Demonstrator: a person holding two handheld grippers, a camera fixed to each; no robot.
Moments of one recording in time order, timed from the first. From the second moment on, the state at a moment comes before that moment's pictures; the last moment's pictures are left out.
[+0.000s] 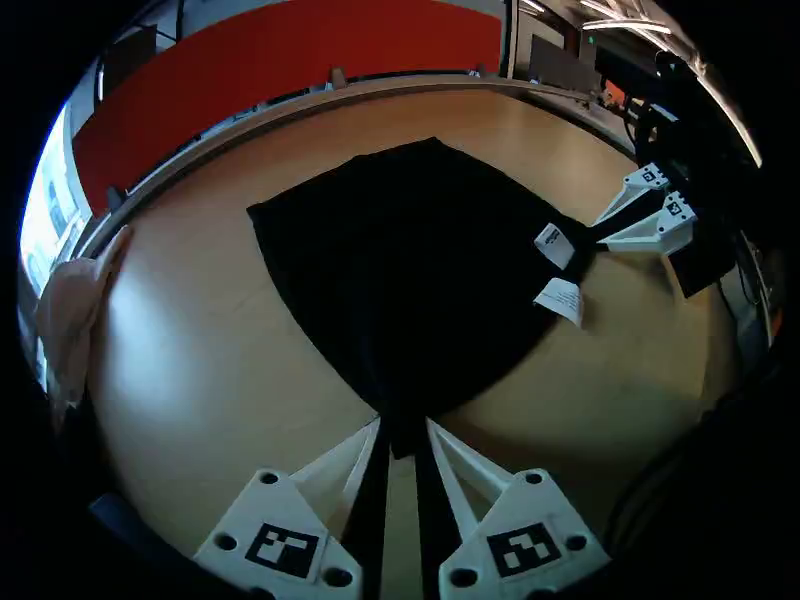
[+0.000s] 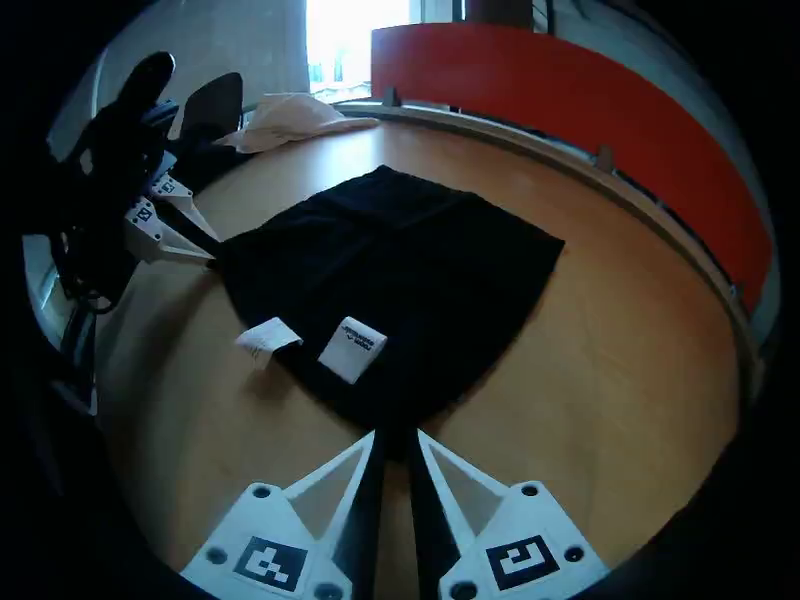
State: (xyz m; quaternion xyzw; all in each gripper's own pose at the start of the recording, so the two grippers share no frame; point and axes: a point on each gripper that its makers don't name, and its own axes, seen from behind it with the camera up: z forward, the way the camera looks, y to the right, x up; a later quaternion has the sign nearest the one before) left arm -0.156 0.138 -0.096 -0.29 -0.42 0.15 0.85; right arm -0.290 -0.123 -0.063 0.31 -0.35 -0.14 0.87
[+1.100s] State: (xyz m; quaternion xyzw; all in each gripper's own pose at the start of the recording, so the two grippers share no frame) left arm -0.075 0.136 -0.119 -0.27 -0.42 0.12 0.86; right arm -0.200 -0.129 -0.085 0.31 -0.30 -0.13 0.89
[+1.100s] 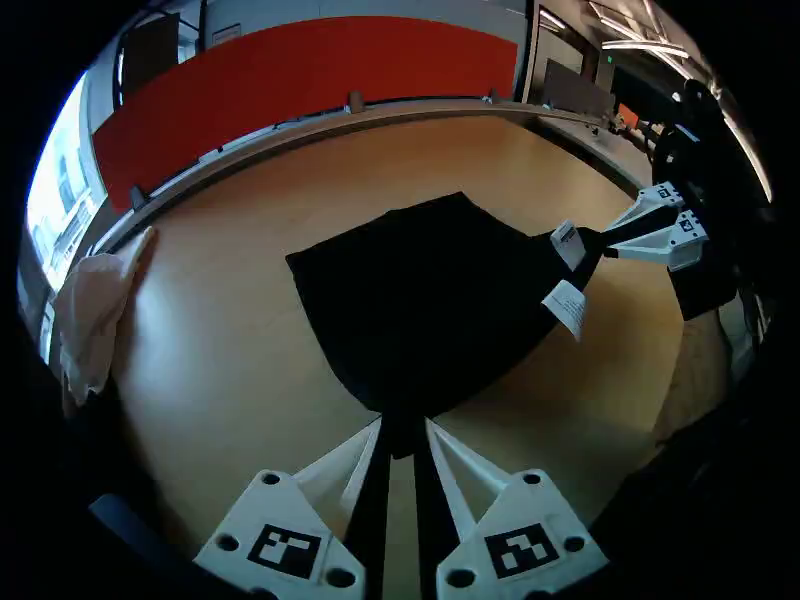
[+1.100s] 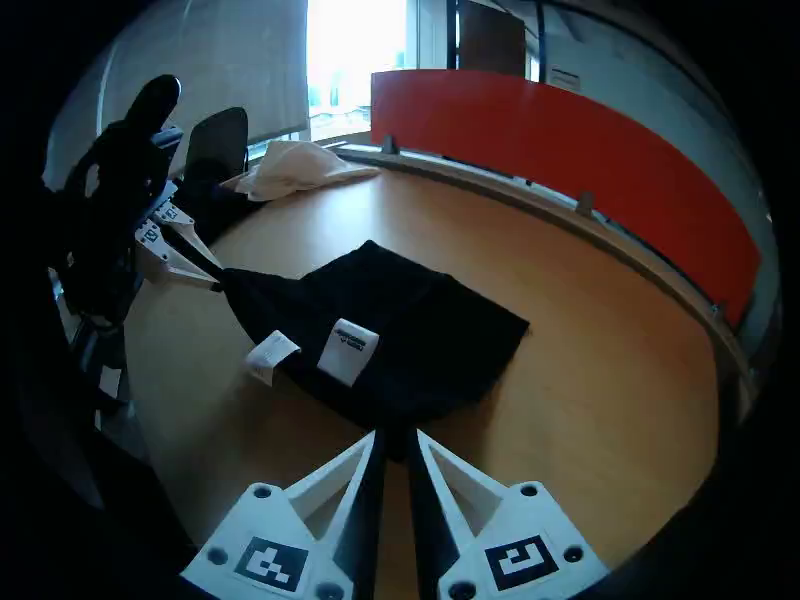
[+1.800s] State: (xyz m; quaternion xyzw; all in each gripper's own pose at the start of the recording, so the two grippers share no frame) left arm -0.040 0.139 -0.145 -0.27 -0.43 0.11 0.86; right arm -0.163 -0.128 -0.119 0.32 -0.31 -0.13 0.89
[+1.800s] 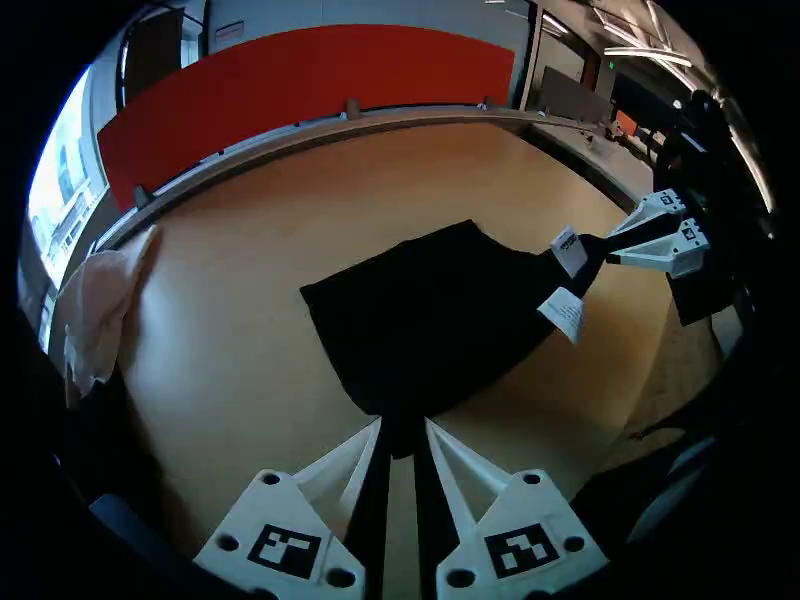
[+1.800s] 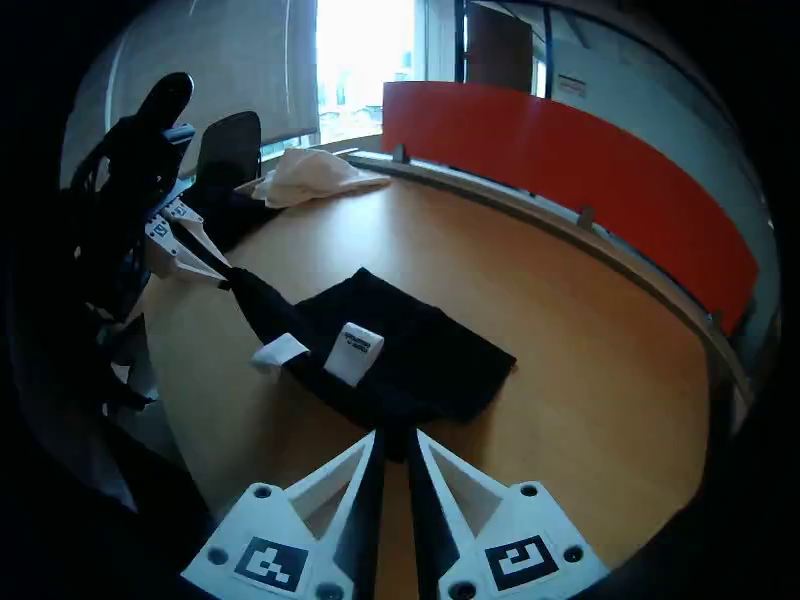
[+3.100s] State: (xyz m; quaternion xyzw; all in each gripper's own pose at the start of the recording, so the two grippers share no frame) left arm -0.054 0.143 -0.045 -0.24 -0.43 0.13 0.86; right arm -0.174 -0.117 -0.007 0.30 -0.31 -0.17 0.88
